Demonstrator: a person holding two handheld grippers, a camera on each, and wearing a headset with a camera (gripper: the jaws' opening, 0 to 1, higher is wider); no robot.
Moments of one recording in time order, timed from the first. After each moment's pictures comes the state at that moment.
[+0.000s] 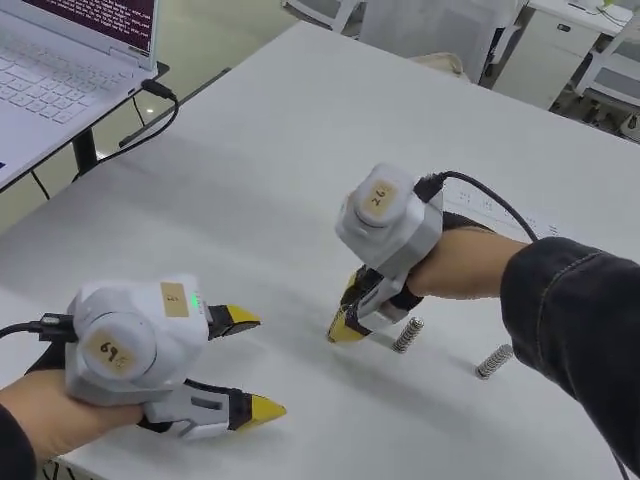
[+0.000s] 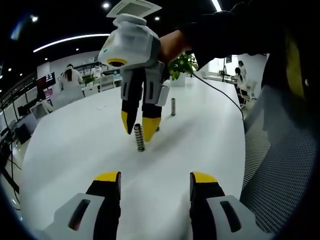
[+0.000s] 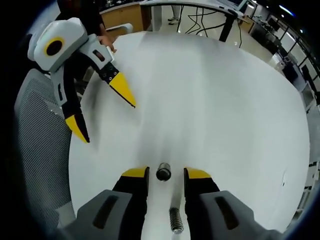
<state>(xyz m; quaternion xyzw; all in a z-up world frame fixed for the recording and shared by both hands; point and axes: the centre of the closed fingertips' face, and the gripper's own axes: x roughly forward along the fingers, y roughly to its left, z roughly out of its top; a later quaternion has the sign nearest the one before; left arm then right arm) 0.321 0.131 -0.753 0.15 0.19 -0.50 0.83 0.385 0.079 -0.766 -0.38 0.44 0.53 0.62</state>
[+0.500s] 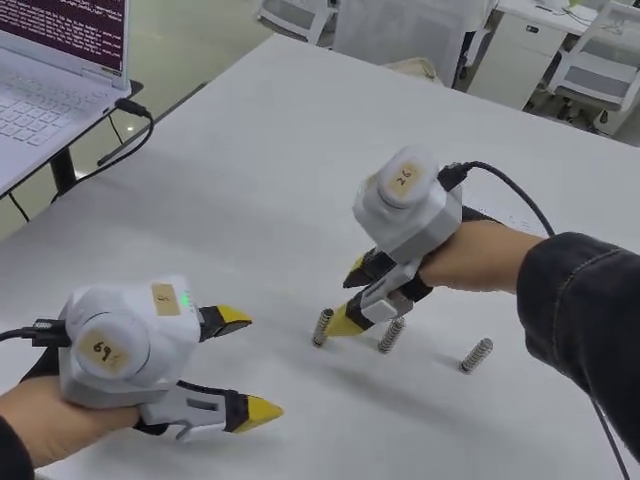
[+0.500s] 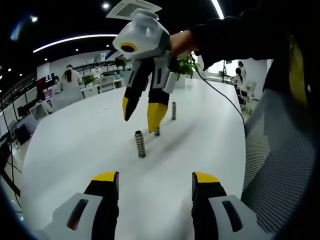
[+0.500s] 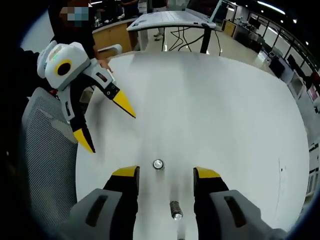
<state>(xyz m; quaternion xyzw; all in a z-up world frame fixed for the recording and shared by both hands) 0.325 0.124 -0.743 0.15 0.19 -0.50 0.83 0.391 0.066 -0.731 -0.31 0.41 0.52 0.68</state>
